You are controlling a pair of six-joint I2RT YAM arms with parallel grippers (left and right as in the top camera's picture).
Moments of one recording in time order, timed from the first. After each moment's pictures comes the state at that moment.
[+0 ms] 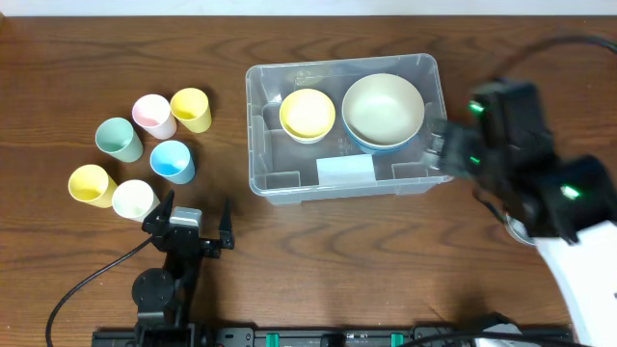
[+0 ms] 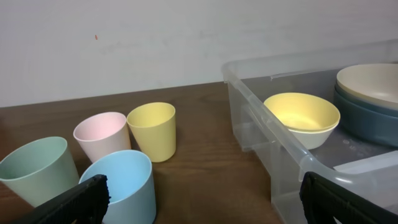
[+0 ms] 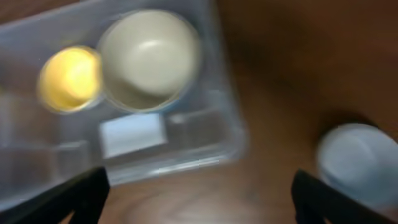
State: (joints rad) left arm 0.01 0.01 0.02 -0.10 0.15 0.06; right arm 0.30 1.21 1.48 -1.27 0.22 0.54
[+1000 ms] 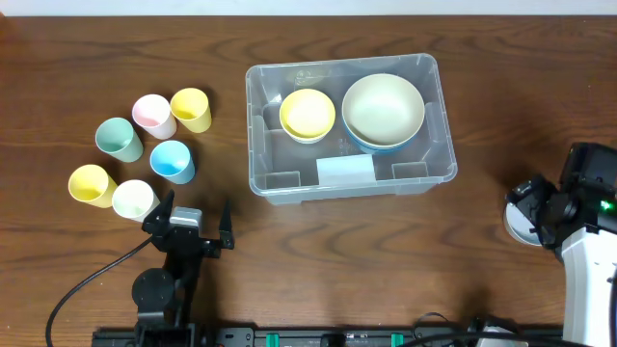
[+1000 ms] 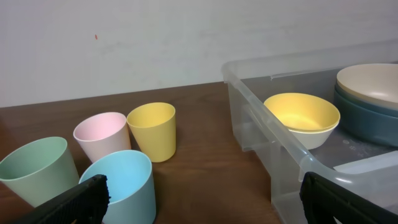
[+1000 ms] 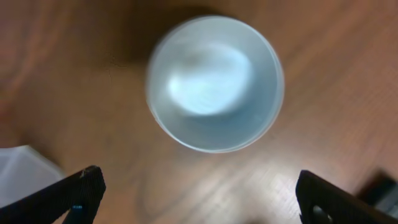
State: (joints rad) left arm 0.01 0.01 0.02 -0.10 0.15 0.06; right arm -0.35 1.16 0.93 -0.99 0.14 0.55
